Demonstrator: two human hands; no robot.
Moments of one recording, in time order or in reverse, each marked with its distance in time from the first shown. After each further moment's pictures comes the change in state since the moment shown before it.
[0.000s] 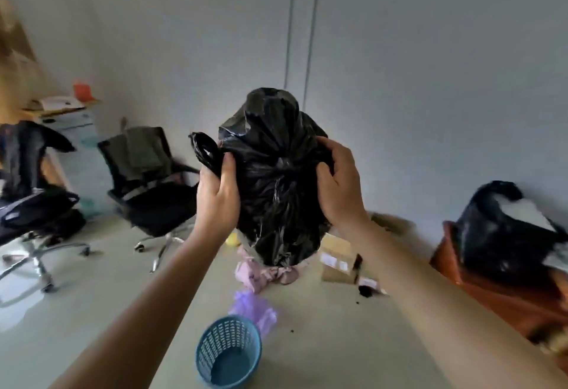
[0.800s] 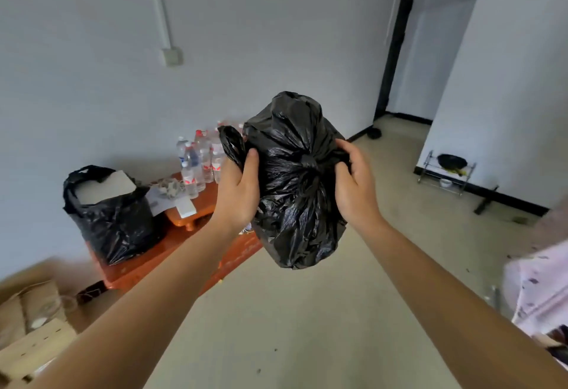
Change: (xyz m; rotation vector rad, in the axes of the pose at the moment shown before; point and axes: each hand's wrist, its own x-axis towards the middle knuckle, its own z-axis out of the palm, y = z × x) left_hand -0.587 0.317 0.617 -0.562 -1.354 0.150; right_hand -0.351 0.014 -0.819 -0.660 1.024 0.390
